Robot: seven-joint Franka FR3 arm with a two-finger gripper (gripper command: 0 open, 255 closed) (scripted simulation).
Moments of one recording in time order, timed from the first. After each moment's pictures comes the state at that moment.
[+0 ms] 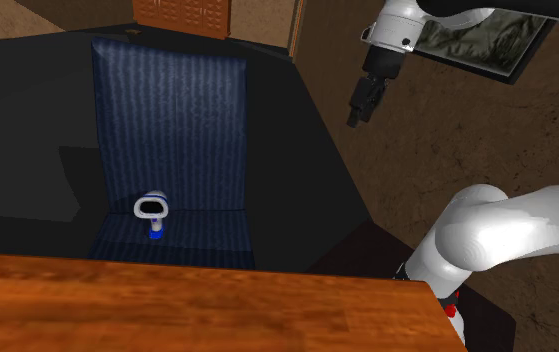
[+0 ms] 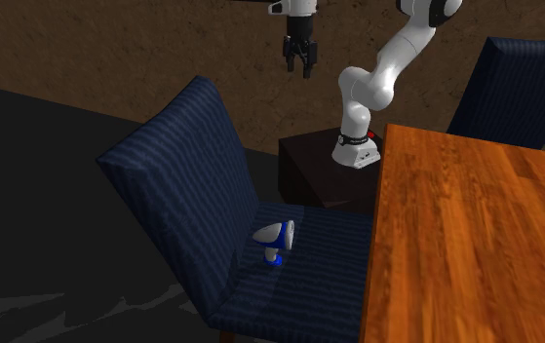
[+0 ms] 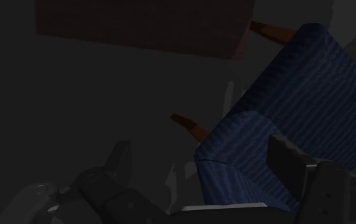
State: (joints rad) arm 0.02 -0.81 0.01 -2.38 0.10 1.57 -0.12
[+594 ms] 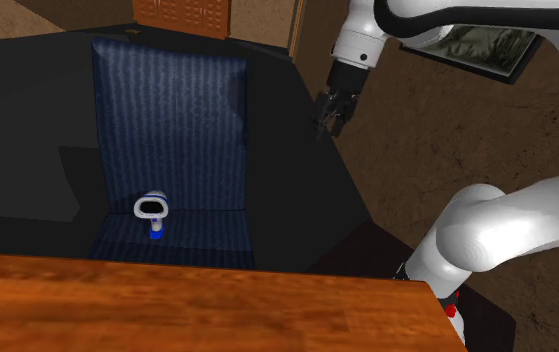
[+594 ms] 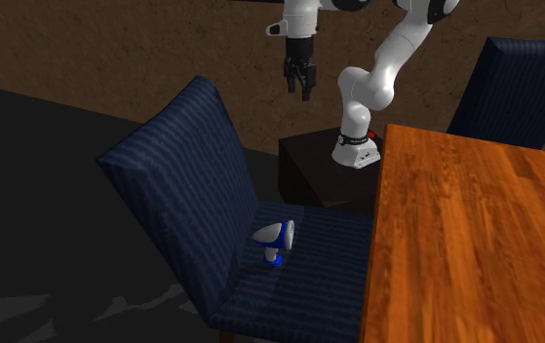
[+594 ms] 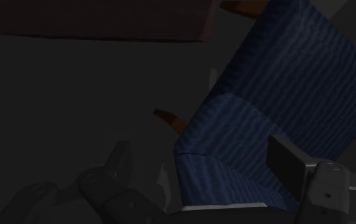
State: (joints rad) arm 0.04 -0.71 0.15 -2.41 0.23 1.73 0.07
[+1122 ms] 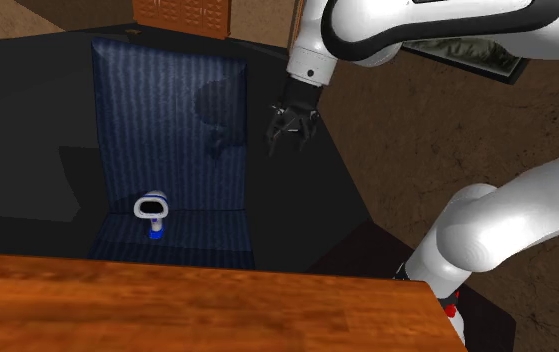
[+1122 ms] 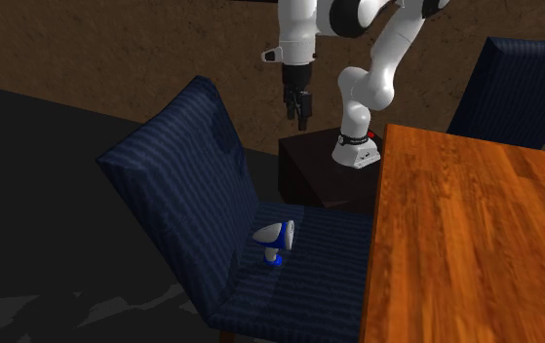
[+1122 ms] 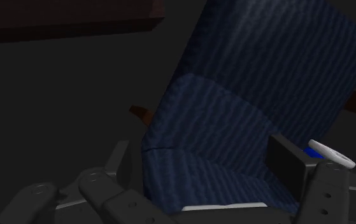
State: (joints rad) arm 0.05 -0.51 0.31 -2.36 0.32 1.92 0.29
